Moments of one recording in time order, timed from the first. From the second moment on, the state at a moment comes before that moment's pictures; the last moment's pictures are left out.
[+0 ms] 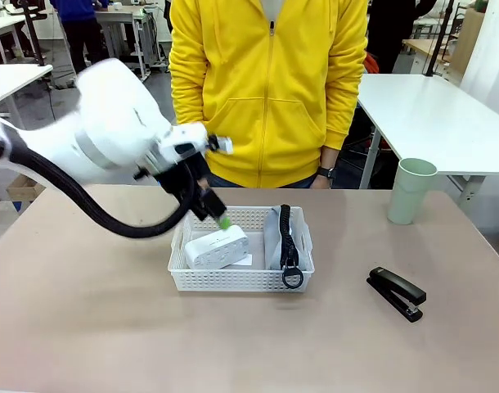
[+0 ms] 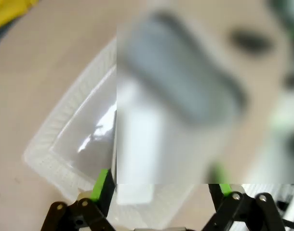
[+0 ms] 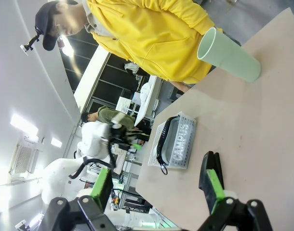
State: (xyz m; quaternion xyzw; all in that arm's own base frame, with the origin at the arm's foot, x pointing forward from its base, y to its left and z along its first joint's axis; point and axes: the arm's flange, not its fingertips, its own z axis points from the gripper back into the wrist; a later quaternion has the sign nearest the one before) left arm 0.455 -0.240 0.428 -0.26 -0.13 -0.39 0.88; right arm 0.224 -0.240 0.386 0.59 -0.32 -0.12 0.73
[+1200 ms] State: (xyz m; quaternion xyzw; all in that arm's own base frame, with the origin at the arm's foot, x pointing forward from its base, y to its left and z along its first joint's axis) left arm 0.301 0.167 0.421 -0.65 -0.23 -0.06 0.72; right arm 0.224 -0.239 0.385 0.59 -0.32 -0.12 0.73
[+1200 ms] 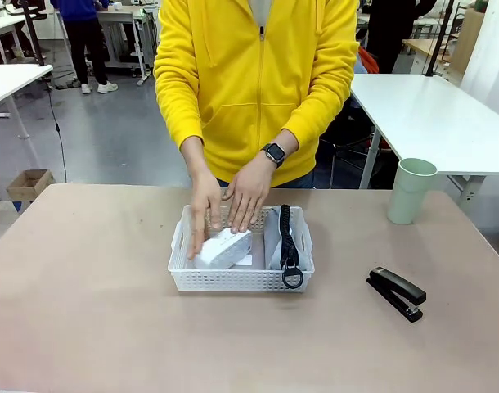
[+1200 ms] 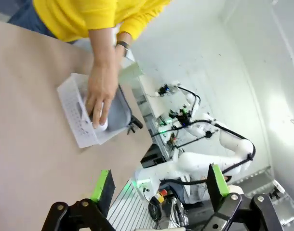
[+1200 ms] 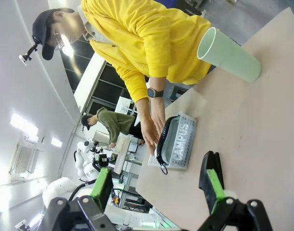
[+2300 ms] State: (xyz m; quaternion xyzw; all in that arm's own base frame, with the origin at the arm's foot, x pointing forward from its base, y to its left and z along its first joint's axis) left arm 0.303 0.170 0.418 -0.65 -0.23 -0.07 0.72; right arm 0.224 -0.240 0.386 0.59 -0.32 -0.12 0.73
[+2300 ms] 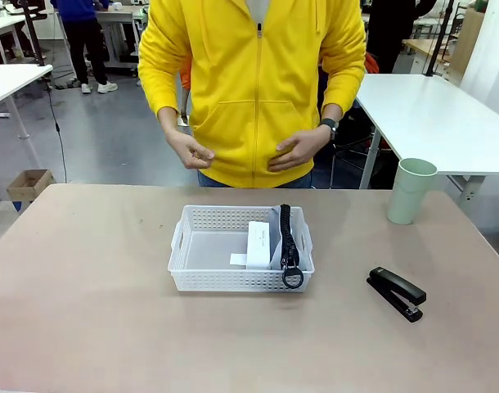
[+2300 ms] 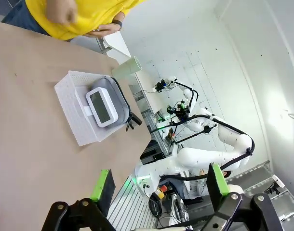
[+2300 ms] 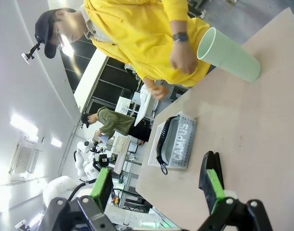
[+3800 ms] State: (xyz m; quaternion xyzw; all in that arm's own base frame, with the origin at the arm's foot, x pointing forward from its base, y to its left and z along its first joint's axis) left arm 0.303 0.169 0.417 -0.65 -0.23 -0.07 0.72; right arm 0.339 0.073 0.422 0.12 -0.04 0.05 0.99
